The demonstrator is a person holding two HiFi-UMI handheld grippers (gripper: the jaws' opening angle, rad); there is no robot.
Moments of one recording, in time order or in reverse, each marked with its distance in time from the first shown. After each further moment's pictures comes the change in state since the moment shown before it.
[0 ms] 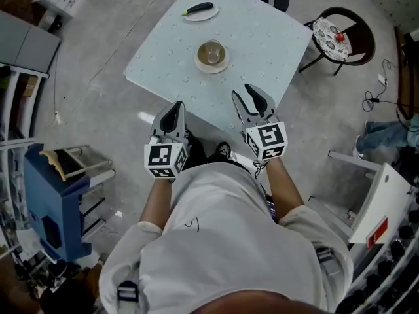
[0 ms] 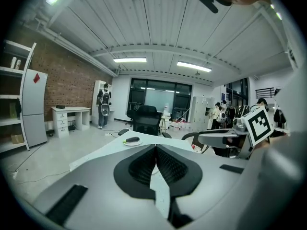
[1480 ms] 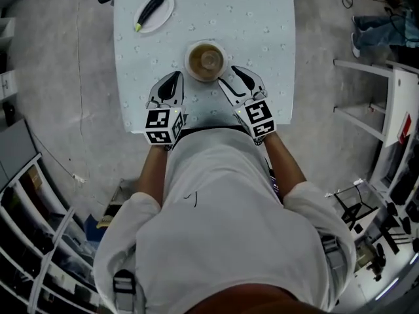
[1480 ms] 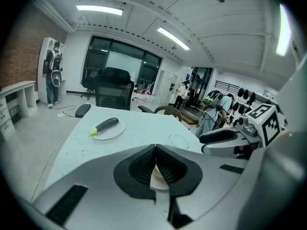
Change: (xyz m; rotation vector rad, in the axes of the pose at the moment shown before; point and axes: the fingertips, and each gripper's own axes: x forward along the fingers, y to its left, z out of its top) left arm 0.269 0.099 -0.028 0.110 0.366 -0.549; right arm 0.184 -0.052 -0.059 0.218 0.289 -0.342
